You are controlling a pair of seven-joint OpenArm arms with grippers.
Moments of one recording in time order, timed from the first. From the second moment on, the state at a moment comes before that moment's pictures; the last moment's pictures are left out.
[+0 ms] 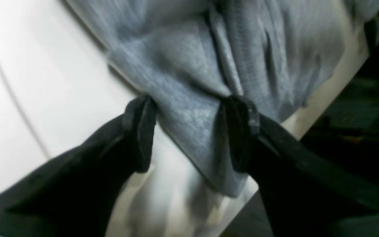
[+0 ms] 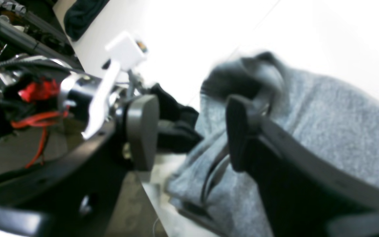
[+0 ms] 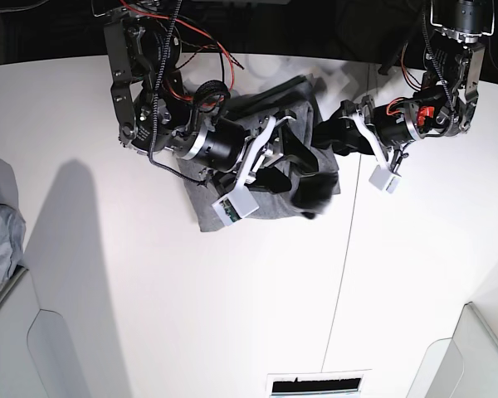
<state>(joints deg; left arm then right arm) 6.4 -18.6 -4.5 74.0 -51.1 -37.9 48.5 -5.0 -6.3 -11.1 92.4 28.8 33.5 -46.8</state>
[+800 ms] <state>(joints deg) 9.9 -23.4 -10.1 80.9 -70.4 -37.8 64.1 -0.1 0.3 11.3 90.2 23.1 33.0 -41.9</state>
